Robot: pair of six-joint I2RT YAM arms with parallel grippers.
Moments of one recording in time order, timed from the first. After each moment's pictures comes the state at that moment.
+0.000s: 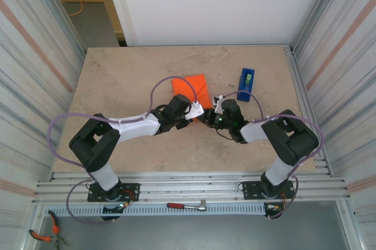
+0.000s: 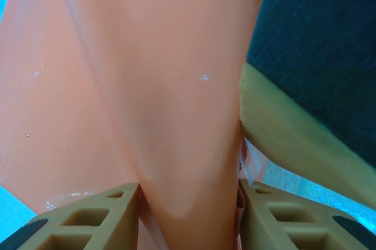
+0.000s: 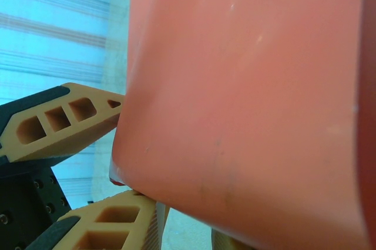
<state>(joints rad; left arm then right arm) -0.81 1.68 0.94 -0.06 -0.19 0.55 0.56 1.67 0.53 0.69 -0.42 1.01</state>
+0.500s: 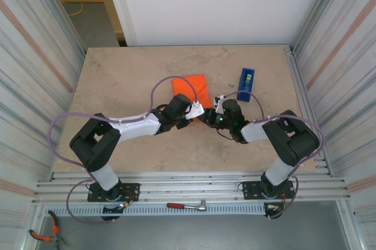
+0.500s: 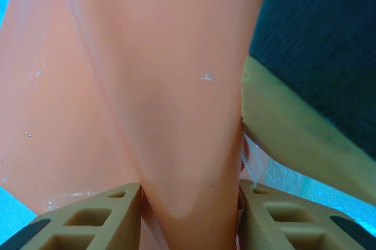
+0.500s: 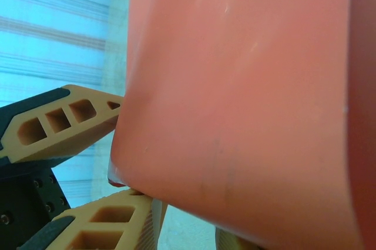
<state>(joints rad) -0.81 1.69 0.94 -0.06 -0.19 0.55 0.55 1.66 0.52 0.69 -0.42 1.01</state>
